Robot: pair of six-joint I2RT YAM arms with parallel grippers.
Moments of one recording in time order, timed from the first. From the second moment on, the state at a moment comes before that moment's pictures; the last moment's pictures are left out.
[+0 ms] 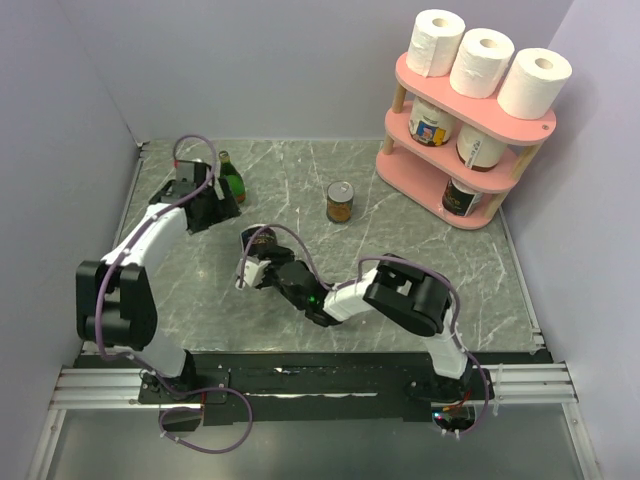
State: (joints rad) left arm -0.12 1.58 1.18 -0.50 -0.01 -0.49; right arm 1.11 2.06 0.97 0.94 0.35 -0.79
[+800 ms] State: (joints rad) left arm -0.07 1.48 1.17 -0.51 -0.23 -0.49; right arm 0.81 1.55 1.17 -0.56 0.10 -0.04
